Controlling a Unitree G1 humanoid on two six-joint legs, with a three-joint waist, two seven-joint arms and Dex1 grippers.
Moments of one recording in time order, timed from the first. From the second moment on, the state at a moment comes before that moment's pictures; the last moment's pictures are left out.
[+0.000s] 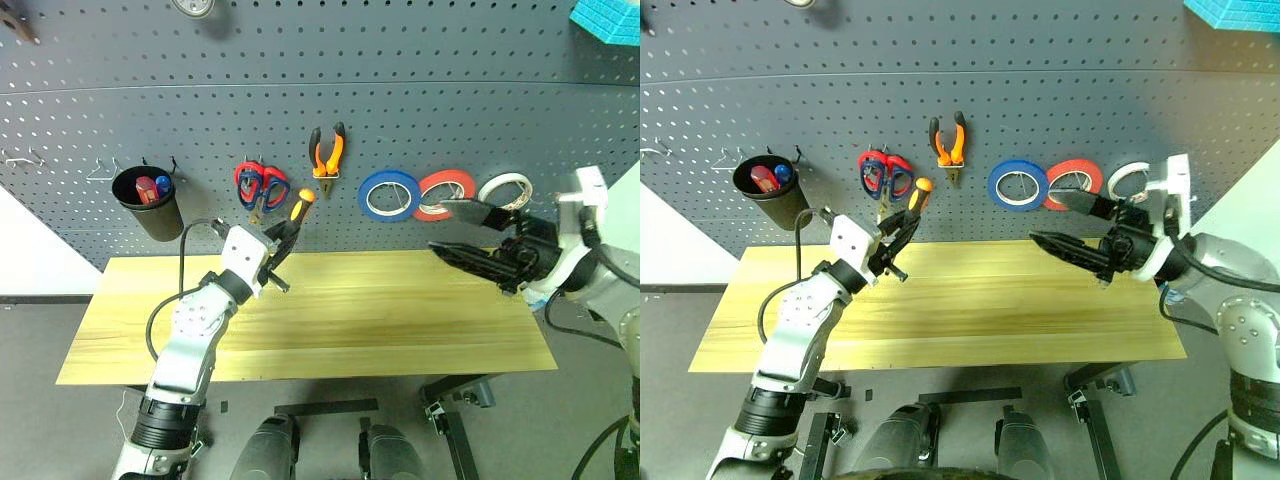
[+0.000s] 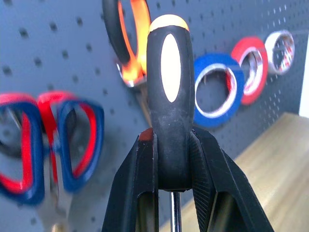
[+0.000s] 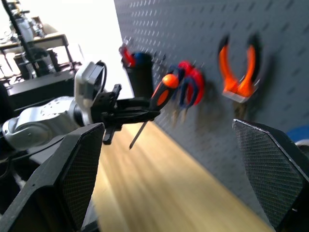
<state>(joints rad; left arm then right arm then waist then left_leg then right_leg) -0.24 0.26 -0.06 -0.22 -0.10 0.06 -0.45 -0.29 -0.82 -0.38 -0.33 0.96 0.67 0.96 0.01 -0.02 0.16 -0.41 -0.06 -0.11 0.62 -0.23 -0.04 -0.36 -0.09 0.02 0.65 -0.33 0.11</state>
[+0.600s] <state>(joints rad) -0.45 0.29 -0.01 -0.29 -0.14 0.15 -0.42 -0.40 -0.89 -0.41 -0.21 0.94 0.64 1.04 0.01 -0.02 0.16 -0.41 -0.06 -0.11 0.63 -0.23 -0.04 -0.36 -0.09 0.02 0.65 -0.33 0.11</state>
